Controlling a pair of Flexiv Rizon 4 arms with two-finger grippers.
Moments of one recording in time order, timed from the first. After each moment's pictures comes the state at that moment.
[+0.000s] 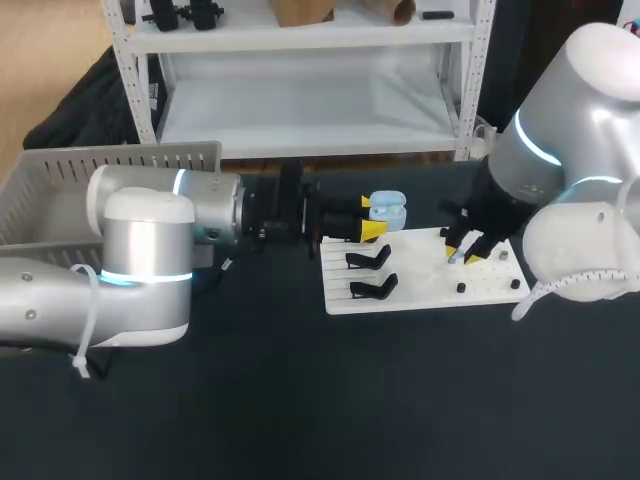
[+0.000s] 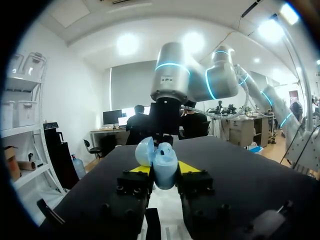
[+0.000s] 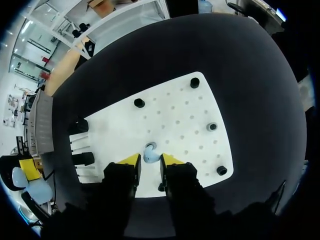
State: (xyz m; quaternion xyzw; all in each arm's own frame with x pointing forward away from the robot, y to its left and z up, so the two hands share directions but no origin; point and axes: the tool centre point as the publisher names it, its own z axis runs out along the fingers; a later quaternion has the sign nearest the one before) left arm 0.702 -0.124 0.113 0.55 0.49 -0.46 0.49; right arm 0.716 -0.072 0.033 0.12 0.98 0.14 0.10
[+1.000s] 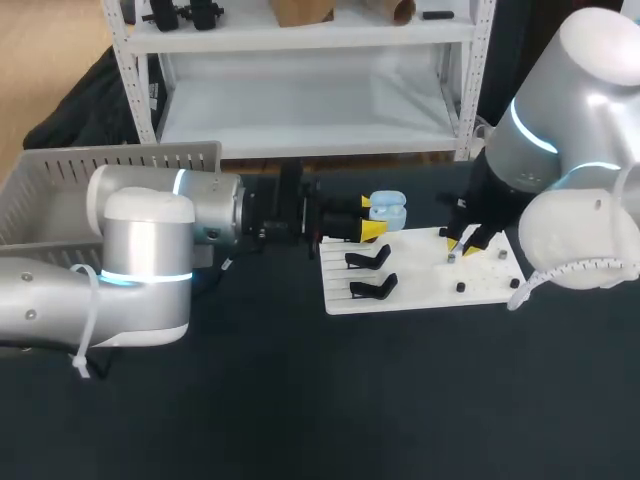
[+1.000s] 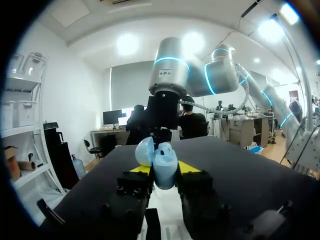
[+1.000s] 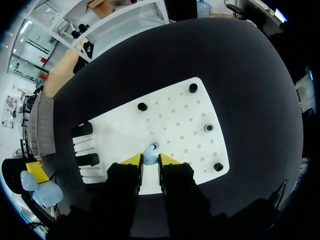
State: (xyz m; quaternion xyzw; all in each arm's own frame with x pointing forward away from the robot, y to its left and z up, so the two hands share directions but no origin) left arm 0.702 -0.124 0.113 0.55 0.49 -0.46 0.49; right arm 0.718 -0.071 0.048 0.13 0.98 0.13 0.11
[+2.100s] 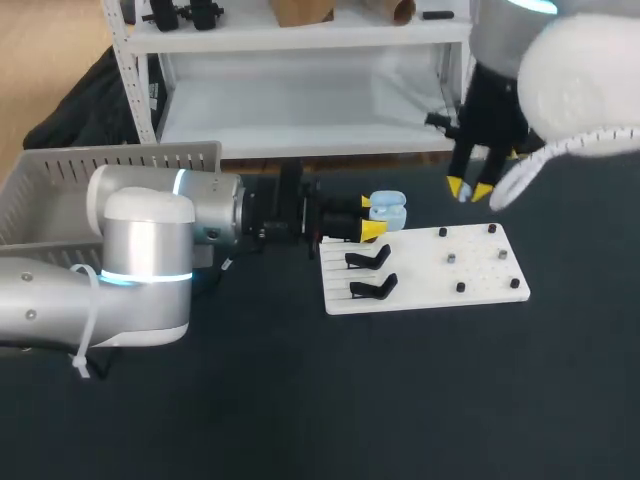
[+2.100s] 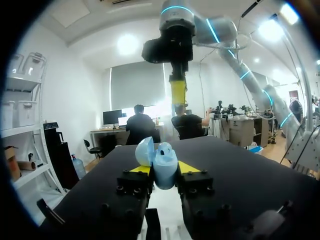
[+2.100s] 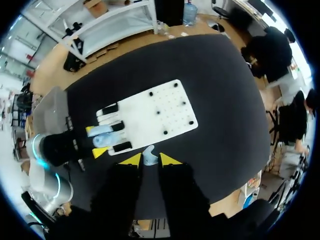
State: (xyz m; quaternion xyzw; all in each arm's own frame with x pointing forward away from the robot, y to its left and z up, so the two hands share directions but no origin) left arm 0.702 -0.124 0.113 0.55 0.49 -0.46 0.49; right arm 0.657 -0.044 0.209 0.13 0.99 0.06 0.06
